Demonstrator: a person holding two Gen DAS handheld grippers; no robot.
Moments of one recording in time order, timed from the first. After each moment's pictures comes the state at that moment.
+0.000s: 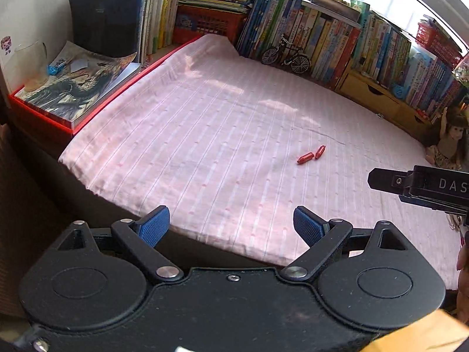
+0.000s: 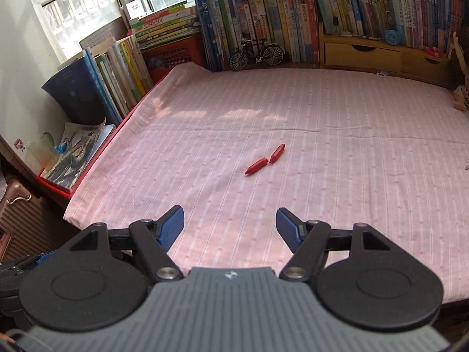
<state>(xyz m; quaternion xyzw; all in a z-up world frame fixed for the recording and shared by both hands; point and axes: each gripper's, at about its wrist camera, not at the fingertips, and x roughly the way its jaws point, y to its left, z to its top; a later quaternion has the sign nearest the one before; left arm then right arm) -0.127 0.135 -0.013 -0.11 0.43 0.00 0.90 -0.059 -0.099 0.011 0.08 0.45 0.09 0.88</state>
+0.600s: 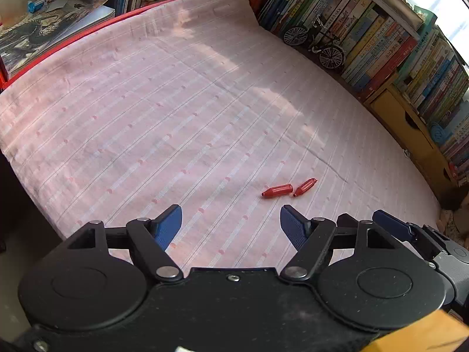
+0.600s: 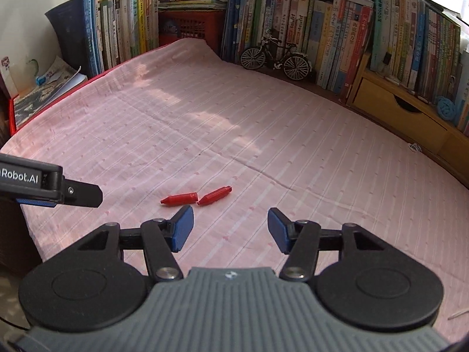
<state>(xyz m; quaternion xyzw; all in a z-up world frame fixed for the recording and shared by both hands) 0.015 0.062 -0.074 -0.23 0.49 0.08 0.84 0.068 -0.145 -0.065 -0.11 0.44 0.21 0.87</state>
